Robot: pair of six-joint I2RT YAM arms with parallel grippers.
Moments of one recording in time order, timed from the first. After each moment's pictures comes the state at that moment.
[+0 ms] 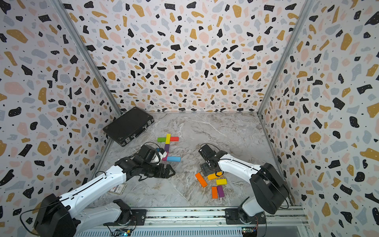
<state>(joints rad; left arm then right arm) -0.59 1.12 0.75 -0.67 0.41 -0.48 0.72 1.46 0.86 -0.67 0.18 0.24</state>
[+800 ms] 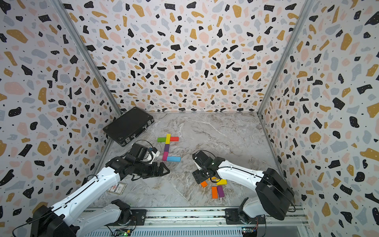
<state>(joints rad) -0.46 1.05 0.76 -0.79 0.52 -0.49 0.88 1.42 0.82 -0.58 -0.01 0.27</state>
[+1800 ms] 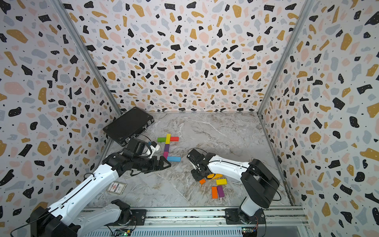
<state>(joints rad) -0.42 1.08 0.89 -0.79 0.55 -0.51 0.88 1.59 1.01 -0.70 -0.01 0.27</state>
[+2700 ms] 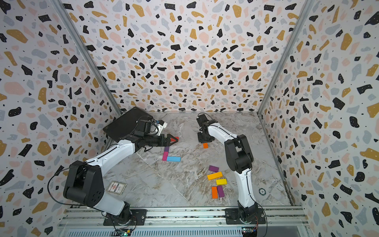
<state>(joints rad) -0.30 1.56 1.07 -0.30 0.66 -0.29 0.48 2.14 1.72 -0.82 0.06 0.27</state>
